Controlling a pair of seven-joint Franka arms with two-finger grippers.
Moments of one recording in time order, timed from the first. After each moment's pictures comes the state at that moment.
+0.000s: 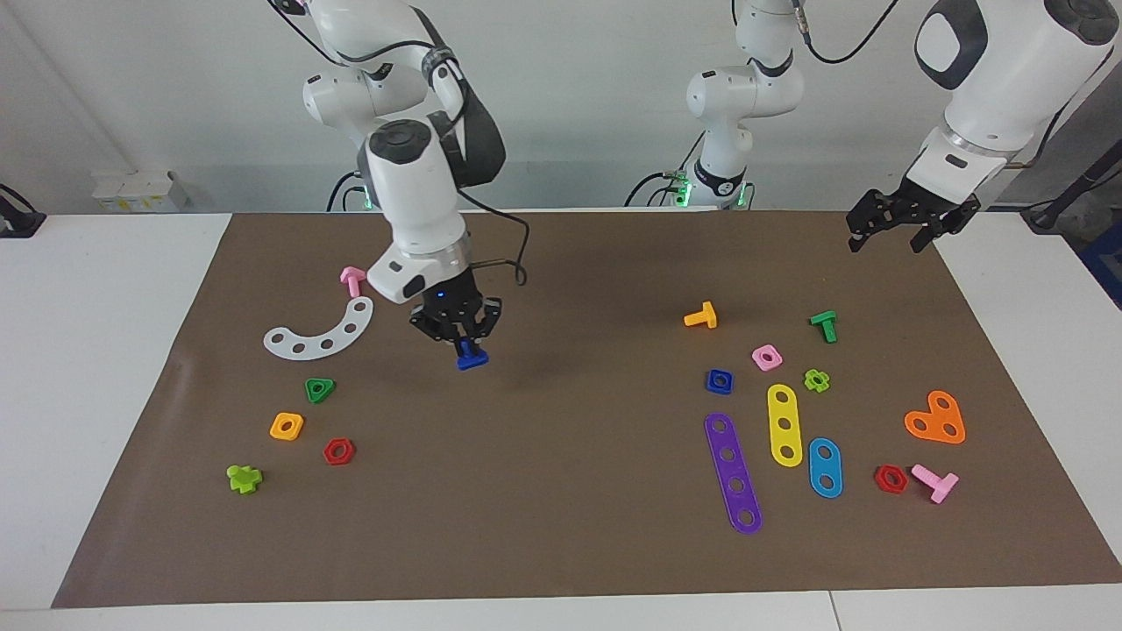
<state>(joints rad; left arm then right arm) 0.04 0.00 -0.03 -1.63 -0.01 1.58 0.10 0.53 0.31 -0.03 -1.69 0.00 2.21 0.56</state>
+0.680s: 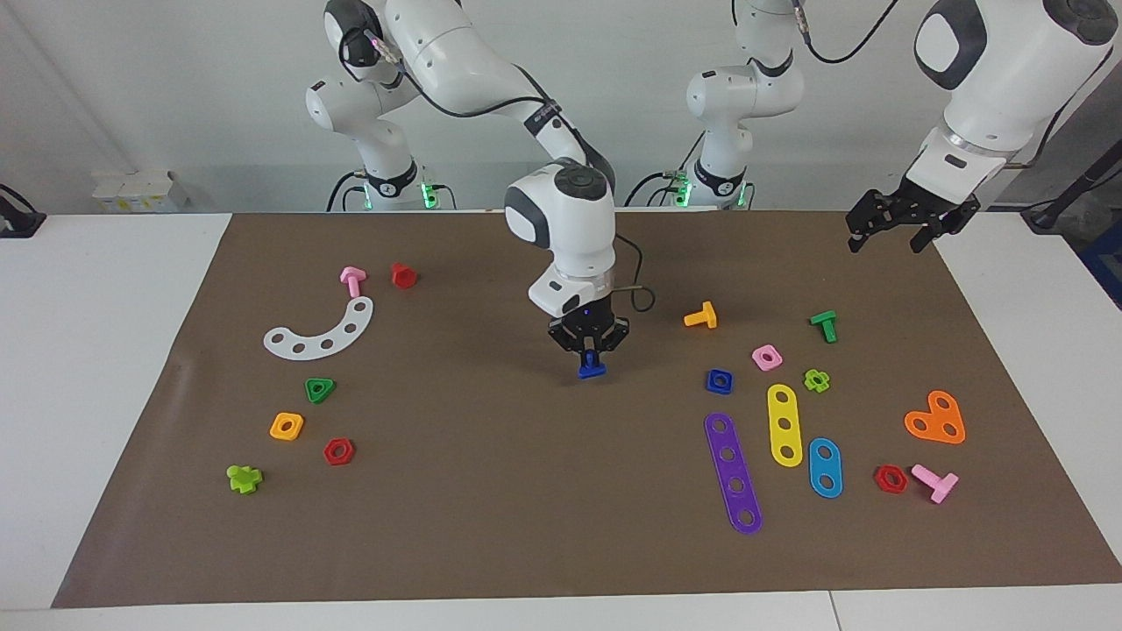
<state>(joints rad) 0.04 -0.01 -0.03 -1.63 -0.01 1.59 0.10 0.70 0.56 -0.03 -1.60 -0.12 2.38 0.88</state>
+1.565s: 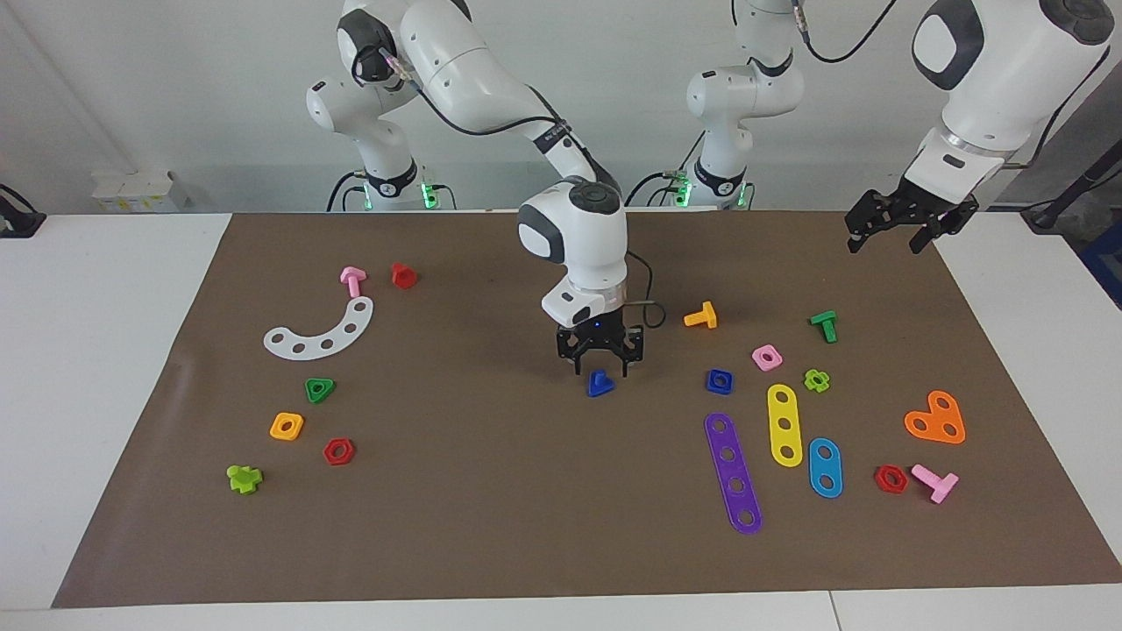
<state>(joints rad) 0.04 -0.02 -0.04 -1.69 -0.01 1.65 0.10 0.59 0.43 -0.05 -1.57 -0.12 2.28 0.91</state>
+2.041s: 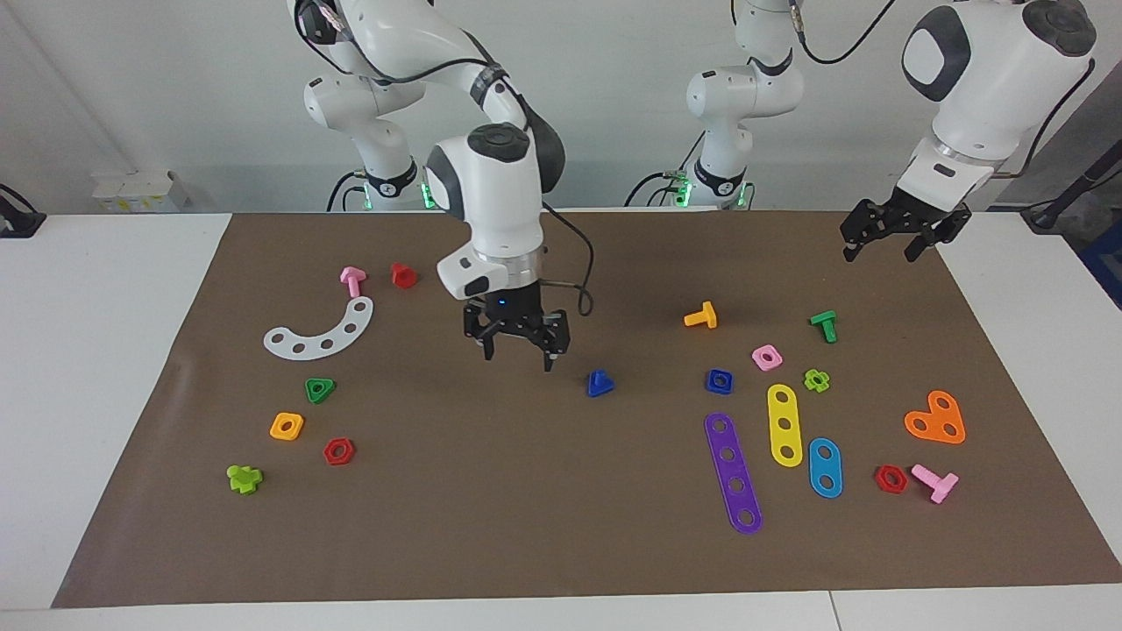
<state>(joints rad) 0.02 -0.05 -0.04 -1.74 -0.01 1.70 0.08 0.37 0.24 -0.05 -1.60 -0.02 1.93 0.58</state>
